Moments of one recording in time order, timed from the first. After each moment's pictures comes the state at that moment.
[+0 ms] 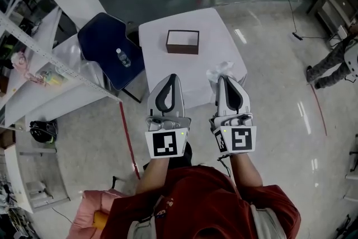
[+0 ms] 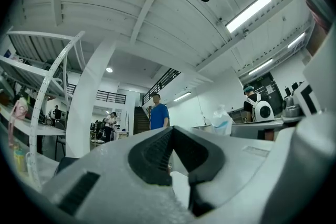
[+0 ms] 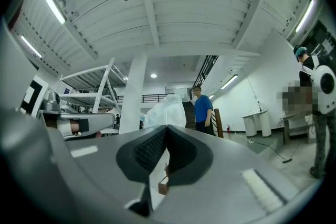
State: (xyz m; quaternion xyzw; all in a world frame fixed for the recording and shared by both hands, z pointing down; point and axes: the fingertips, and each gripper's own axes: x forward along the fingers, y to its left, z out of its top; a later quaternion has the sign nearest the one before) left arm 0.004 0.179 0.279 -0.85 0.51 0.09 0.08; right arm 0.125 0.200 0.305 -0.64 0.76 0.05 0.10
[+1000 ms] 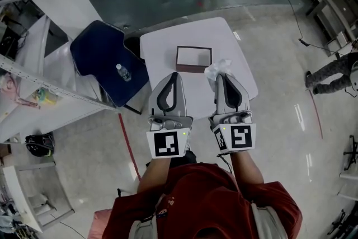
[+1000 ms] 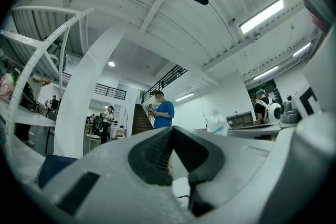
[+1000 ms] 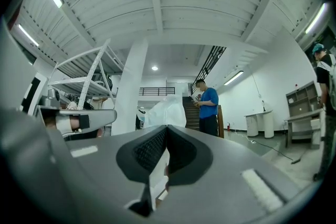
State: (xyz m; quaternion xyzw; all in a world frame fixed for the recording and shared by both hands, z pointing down) left arm -0.059 -0.024 0.278 -0.86 0.50 0.11 0.04; right arm 0.055 -0.005 0.303 -0.65 0.76 0.04 0.05
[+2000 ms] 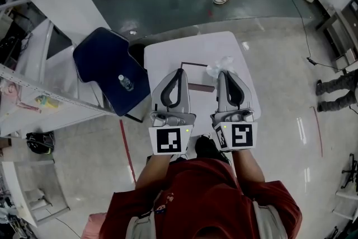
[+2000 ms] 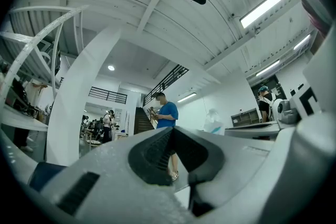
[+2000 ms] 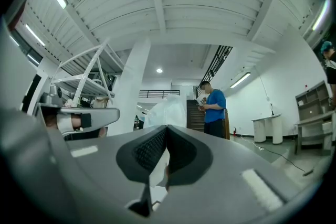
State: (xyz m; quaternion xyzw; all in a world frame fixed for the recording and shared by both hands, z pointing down) left arm -0.024 -0.120 0.270 -0.85 0.51 0.12 0.06; right arm 0.082 -0.108 0.294 -0.62 0.78 0.07 0.06
